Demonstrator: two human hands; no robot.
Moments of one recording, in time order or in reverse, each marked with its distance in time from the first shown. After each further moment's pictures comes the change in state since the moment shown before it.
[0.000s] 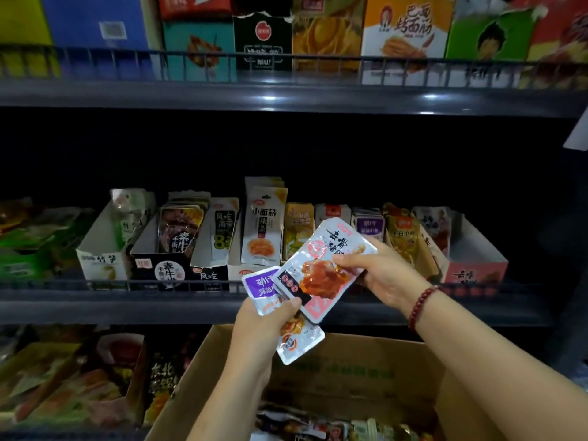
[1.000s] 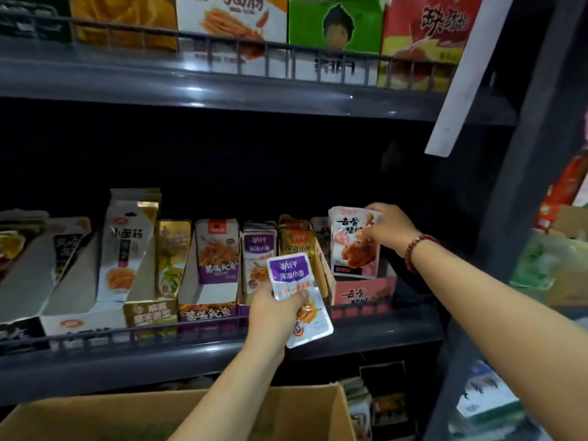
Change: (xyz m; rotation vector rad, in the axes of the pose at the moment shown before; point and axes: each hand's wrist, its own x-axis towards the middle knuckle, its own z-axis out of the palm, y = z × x) left_hand 0.053 -0.039 0.230 0.146 -0.127 0.020; right_hand 0.084 -0.065 -0.257 -0.837 0.407 -0.155
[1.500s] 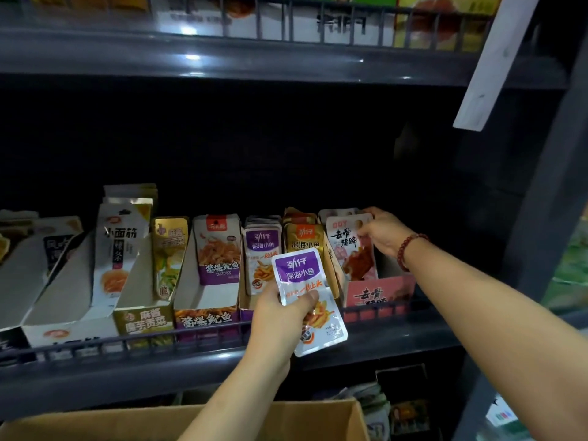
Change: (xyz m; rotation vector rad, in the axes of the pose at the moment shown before) left_hand 0.014 -0.014 0.001 -0.010 -0.041 0.021; right_hand 0.048 0.037 0.055 0.447 -0.101 0.204
